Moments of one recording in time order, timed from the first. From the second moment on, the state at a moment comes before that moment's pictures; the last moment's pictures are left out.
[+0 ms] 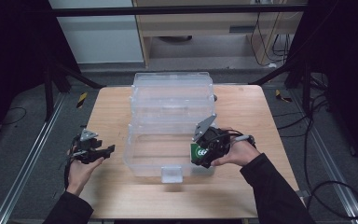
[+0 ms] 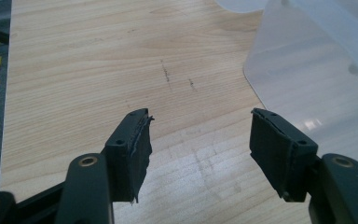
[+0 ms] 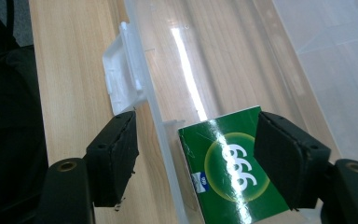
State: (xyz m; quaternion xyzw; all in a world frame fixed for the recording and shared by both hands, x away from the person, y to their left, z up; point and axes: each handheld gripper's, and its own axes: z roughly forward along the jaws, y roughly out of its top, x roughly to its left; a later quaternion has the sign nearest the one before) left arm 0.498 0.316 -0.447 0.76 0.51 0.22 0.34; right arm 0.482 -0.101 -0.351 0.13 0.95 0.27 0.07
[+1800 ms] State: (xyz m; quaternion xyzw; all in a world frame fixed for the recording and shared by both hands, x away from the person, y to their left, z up) left arm 0.501 0.311 -0.424 0.77 0.48 0.23 0.36; right arm 0.486 -0.046 -0.397 0.10 0.97 0.21 -0.01
